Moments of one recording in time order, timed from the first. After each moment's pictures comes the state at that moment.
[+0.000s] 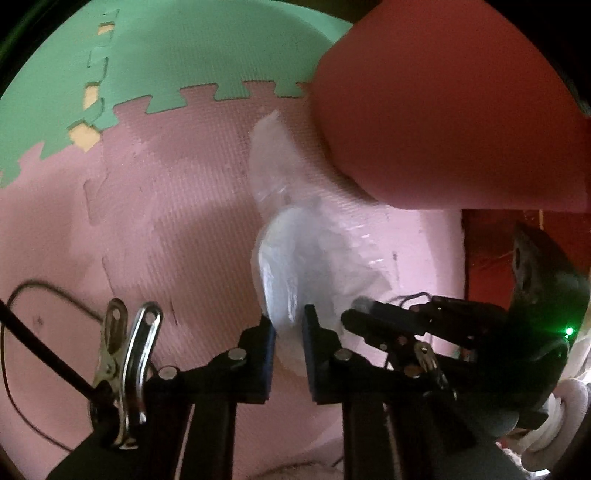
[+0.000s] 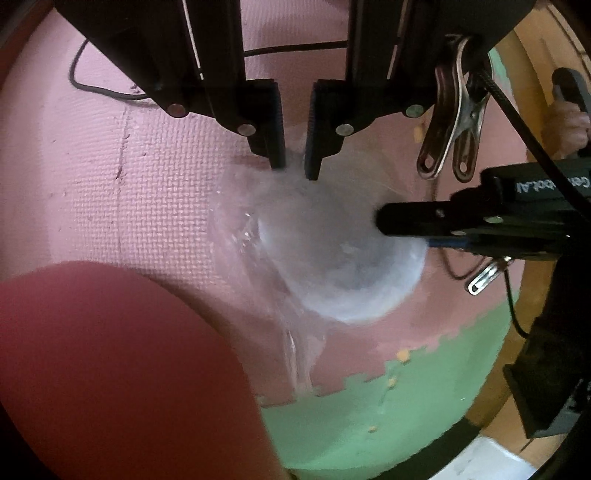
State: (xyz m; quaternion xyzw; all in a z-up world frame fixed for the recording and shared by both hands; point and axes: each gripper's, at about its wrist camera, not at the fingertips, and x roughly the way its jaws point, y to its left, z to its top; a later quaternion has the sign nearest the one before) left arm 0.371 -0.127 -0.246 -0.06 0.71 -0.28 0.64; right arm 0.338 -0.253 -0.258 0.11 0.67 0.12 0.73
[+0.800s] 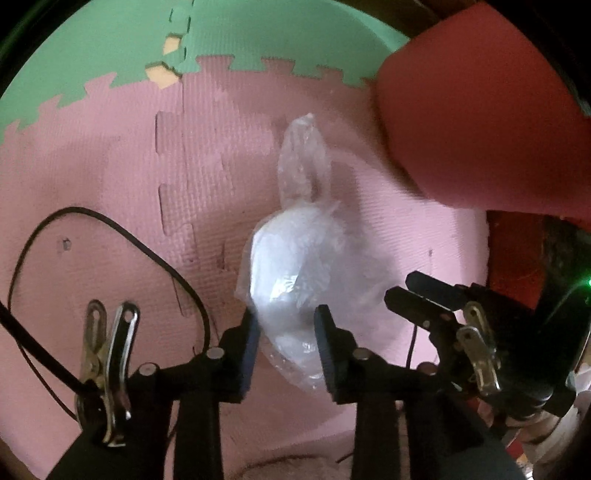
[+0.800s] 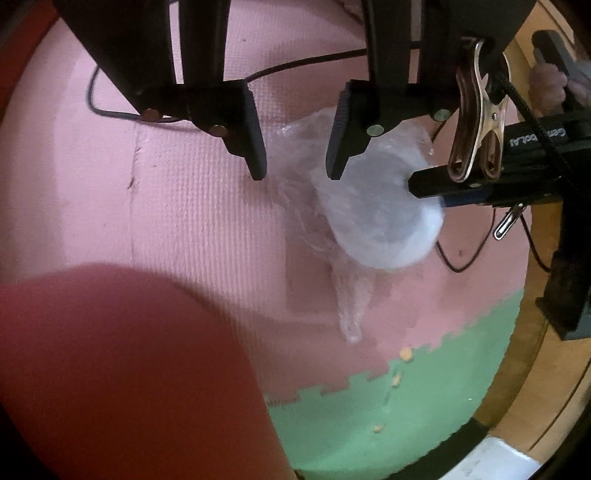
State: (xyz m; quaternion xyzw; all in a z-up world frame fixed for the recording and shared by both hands) left arm 0.343 -0.085 -0.261 -0.07 0.73 -0.20 0.65; right arm 0.342 -0.254 -0.260 0.11 0.69 0.09 0.71
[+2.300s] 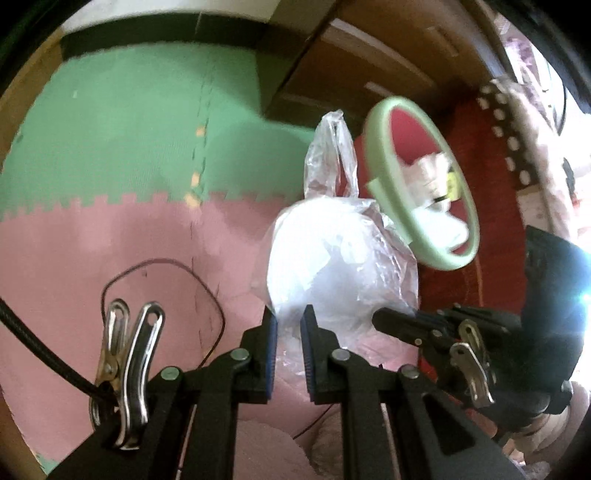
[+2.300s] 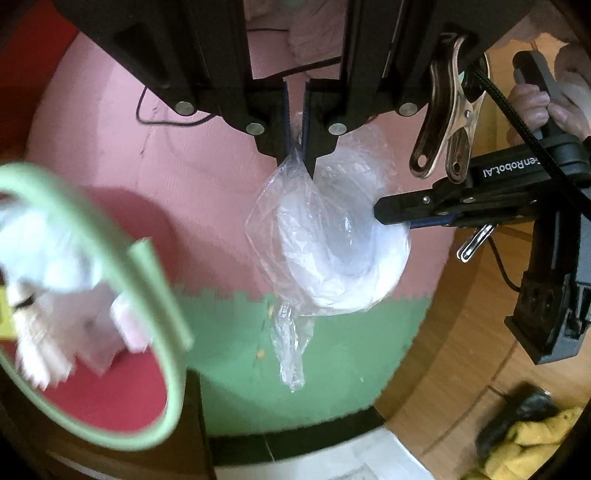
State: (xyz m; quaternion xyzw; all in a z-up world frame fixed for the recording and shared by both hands) left arm 0.323 -0.071 -0.040 -0.12 0.62 -0.18 0.75; right arm 0.331 -0.230 -0.053 0.07 0.61 0.21 0.76
